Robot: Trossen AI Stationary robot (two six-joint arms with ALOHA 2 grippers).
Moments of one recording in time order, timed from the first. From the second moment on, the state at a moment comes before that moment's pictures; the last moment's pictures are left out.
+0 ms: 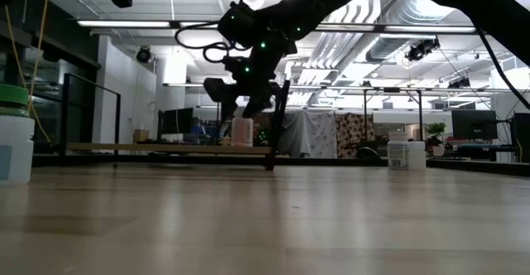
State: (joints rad) left arm -0.25 0.63 0.32 0.56 -0.39 -0.09; right arm -0.25 2.24 1.83 -0.38 0.50 0.33
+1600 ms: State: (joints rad) left arm -0.25 0.63 0.32 0.54 -0.39 -0.05; right arm -0.06 1.69 1.76 -0.88 0.65 0.07
